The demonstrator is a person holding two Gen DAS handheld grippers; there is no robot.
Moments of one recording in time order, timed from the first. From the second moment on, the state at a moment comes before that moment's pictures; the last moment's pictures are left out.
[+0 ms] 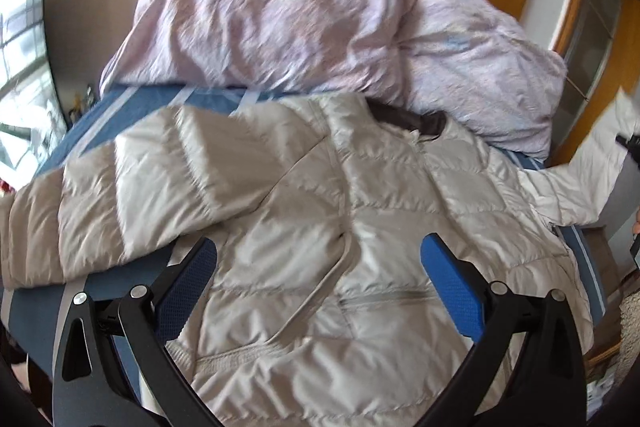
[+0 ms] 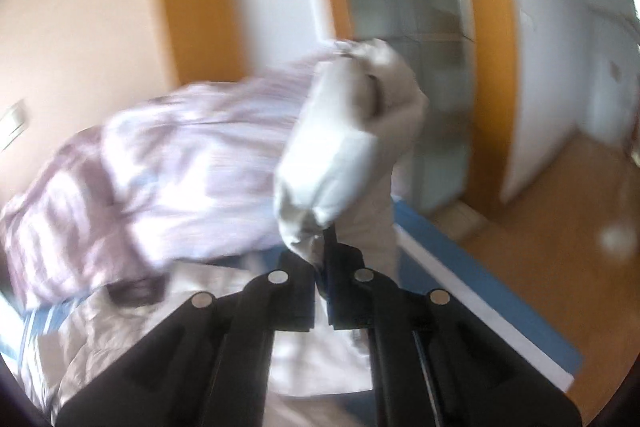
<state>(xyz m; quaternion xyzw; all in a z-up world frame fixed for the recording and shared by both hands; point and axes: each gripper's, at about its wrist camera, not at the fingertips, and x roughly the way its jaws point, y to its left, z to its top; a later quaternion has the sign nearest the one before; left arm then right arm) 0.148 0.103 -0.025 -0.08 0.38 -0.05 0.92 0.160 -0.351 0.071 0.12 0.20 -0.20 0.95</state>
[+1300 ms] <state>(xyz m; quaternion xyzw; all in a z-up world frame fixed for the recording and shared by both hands) 0.092 0.309 -0.053 -0.25 0.36 0.13 0.89 0.243 -0.036 -0.079 -0.09 0.46 0.15 0.87</state>
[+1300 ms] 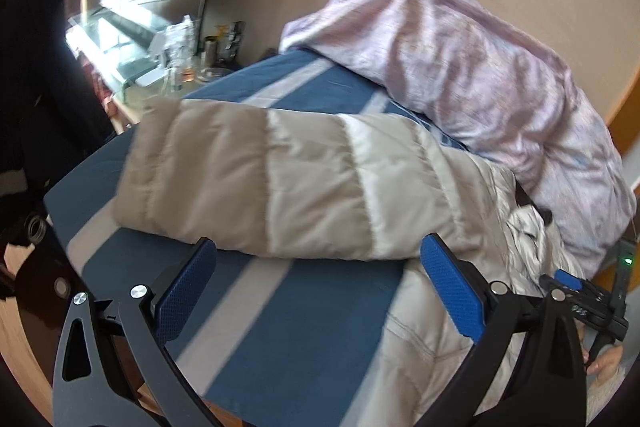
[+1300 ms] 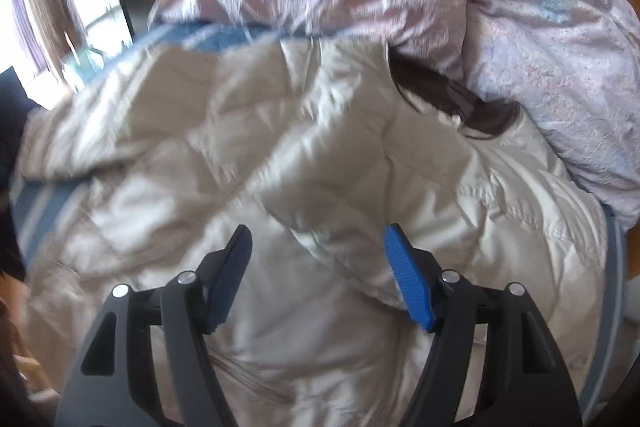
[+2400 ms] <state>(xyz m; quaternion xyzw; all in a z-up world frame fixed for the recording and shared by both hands) 0.077 0.414 -0.132 -0.54 0.29 0.24 0.75 0.228 -0.107 -0.051 0.07 0.45 0.10 0.89</state>
